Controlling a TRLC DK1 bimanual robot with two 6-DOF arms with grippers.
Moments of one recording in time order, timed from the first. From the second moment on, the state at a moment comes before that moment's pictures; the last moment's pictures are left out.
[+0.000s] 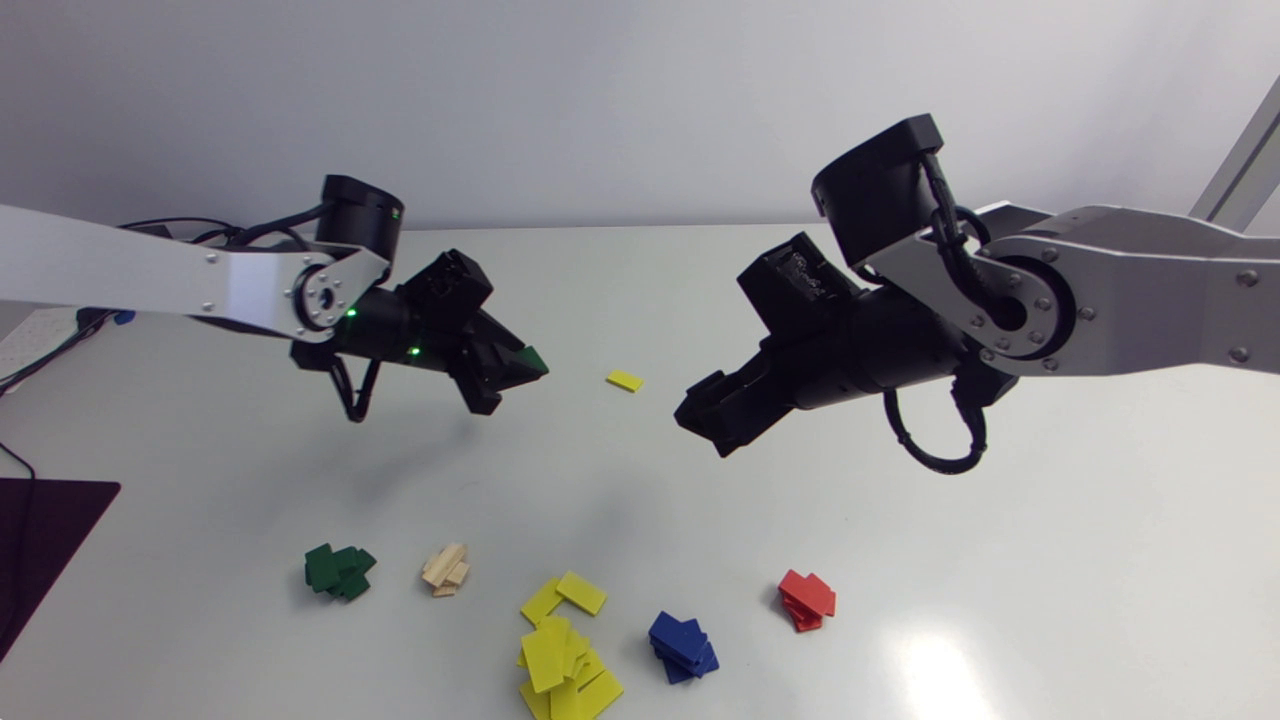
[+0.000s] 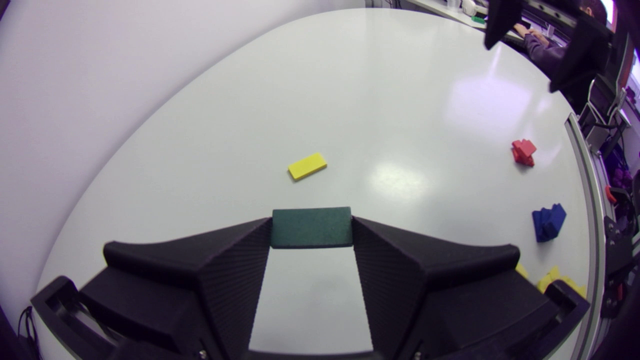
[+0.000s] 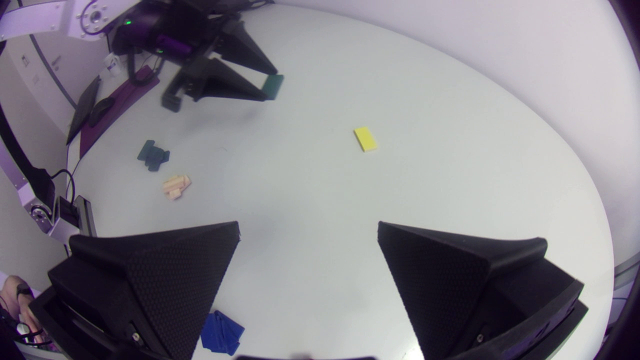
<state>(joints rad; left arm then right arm) -0.19 1.81 1.13 -0.16 0.52 0.71 0.50 1.45 1.03 -0.35 -0.24 -0.12</state>
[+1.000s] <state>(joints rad) 0.20 1.21 0.43 -0.10 0.50 0.80 0.54 1.38 0.99 -0.34 -0.24 -0.12</state>
